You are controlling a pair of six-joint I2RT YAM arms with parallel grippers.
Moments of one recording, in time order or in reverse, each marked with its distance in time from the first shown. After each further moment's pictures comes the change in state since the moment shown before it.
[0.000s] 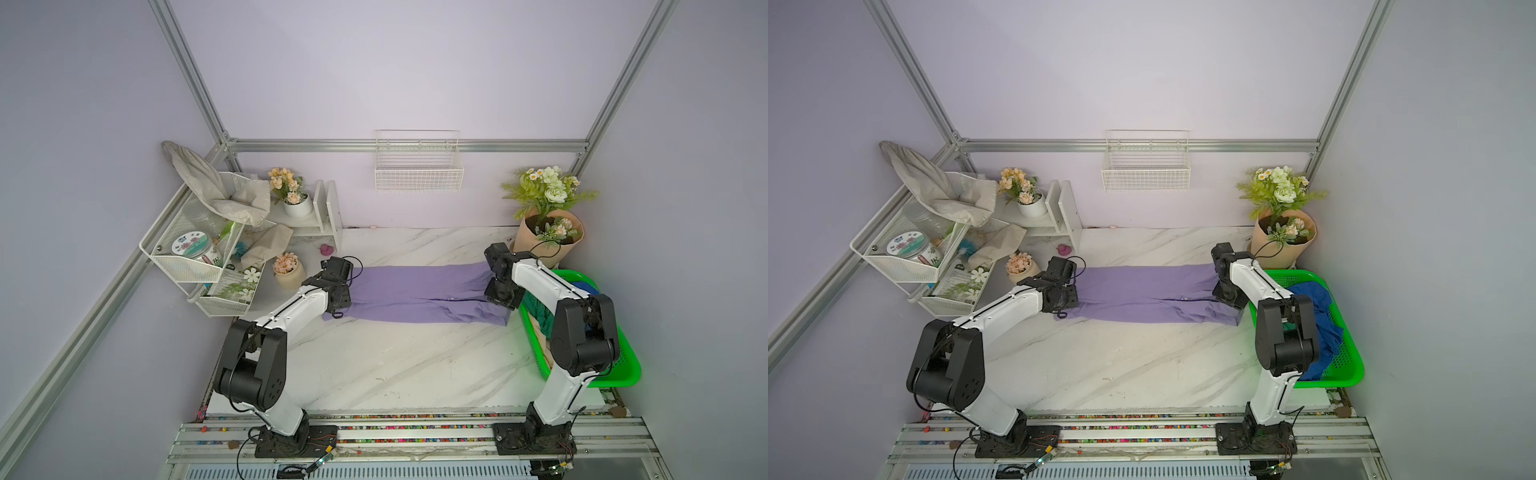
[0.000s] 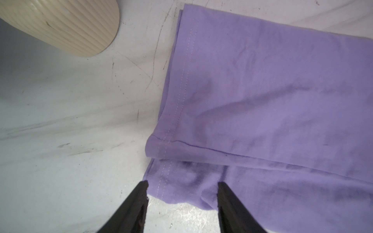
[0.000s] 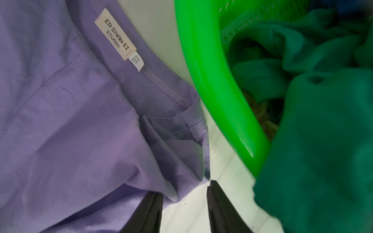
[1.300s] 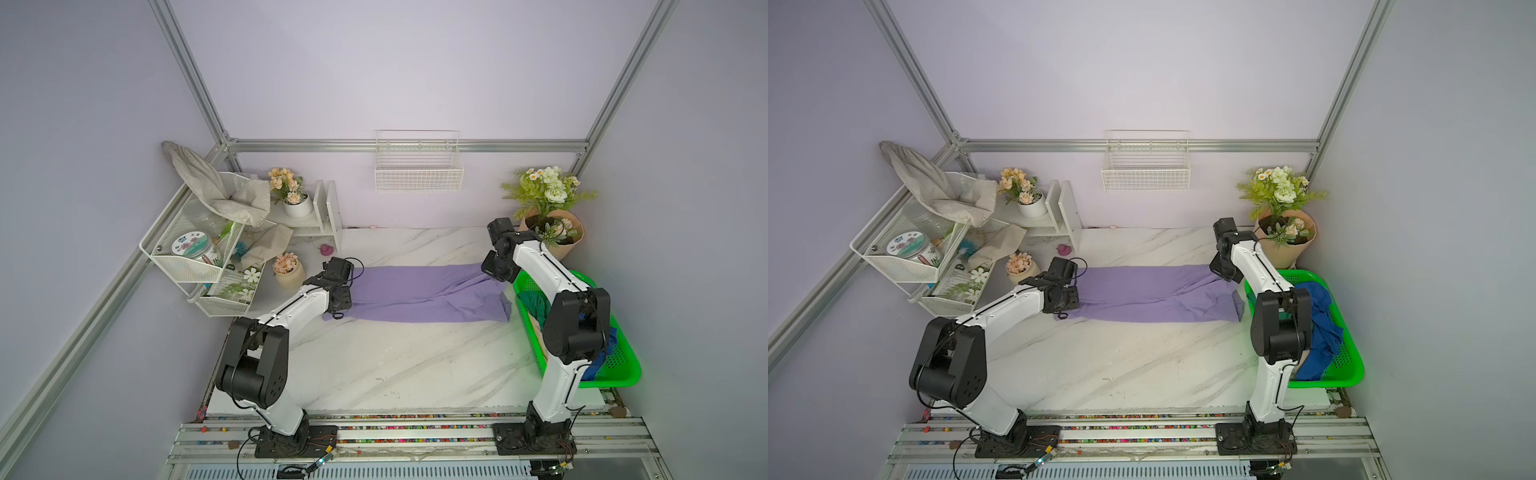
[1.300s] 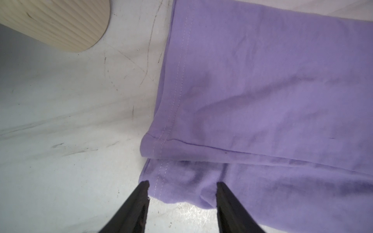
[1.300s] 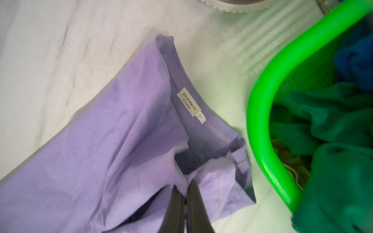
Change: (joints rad) left arm 0.000 0.023 0.014 -0.021 0.018 0.027; right arm -0.029 0.139 0.322 0.000 -0.079 -0.005
